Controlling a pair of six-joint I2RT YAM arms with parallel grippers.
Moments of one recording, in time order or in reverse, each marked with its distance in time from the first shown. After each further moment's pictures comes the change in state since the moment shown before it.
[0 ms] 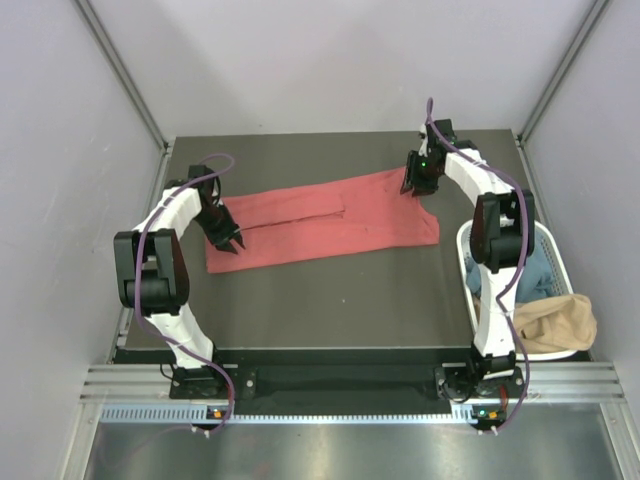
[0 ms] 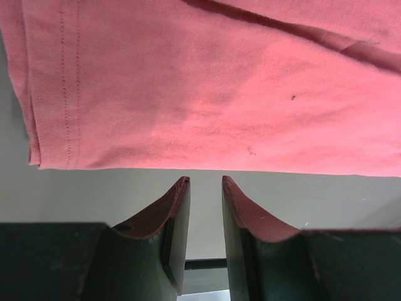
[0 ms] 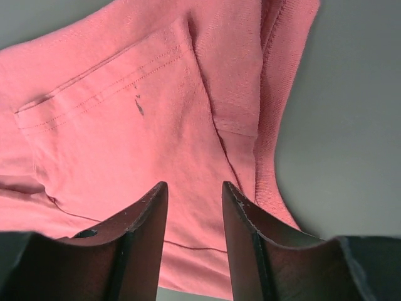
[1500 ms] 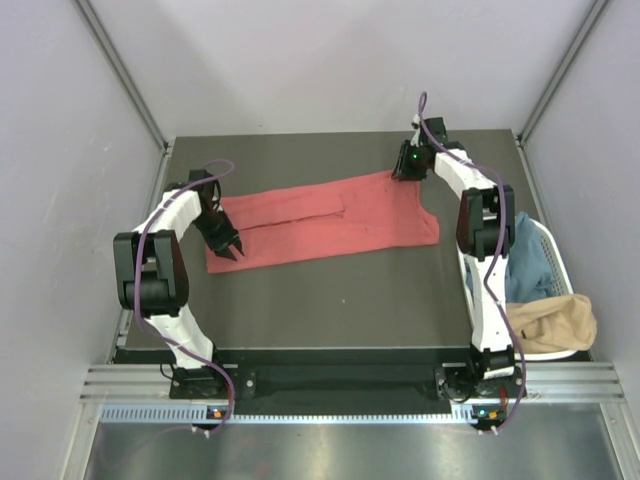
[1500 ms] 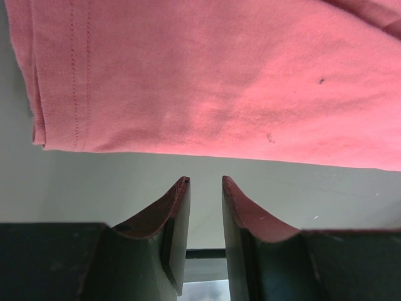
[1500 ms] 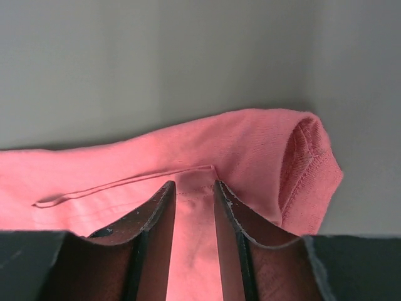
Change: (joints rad) left arm 0.003 -0.011 -0.028 -0.037 -0.009 -0.001; right arm 0.000 0.227 0.217 0.195 -0.048 0.022
